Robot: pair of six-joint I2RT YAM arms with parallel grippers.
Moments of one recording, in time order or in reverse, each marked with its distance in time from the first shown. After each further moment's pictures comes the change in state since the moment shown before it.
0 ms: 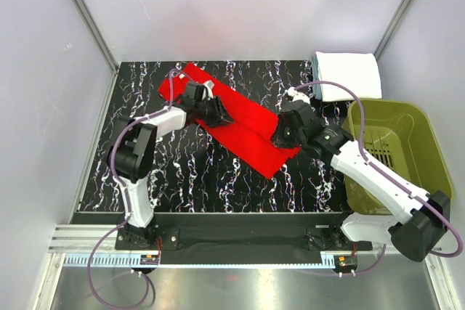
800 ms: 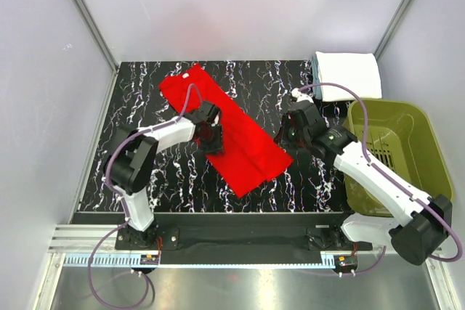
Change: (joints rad) left arm -0.164 -0.074 -0.078 -0.396 -0.322 0.132; right arm -0.049 -0.034 -0.037 -0.001 -0.048 -0.032
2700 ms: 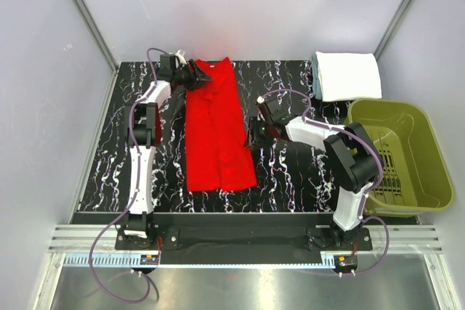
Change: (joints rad) left arm 0.465 0.841 1.101 0.320 0.497 -0.122; right arm -0.078 0.665 0.081 0.367 -0.343 -0.053
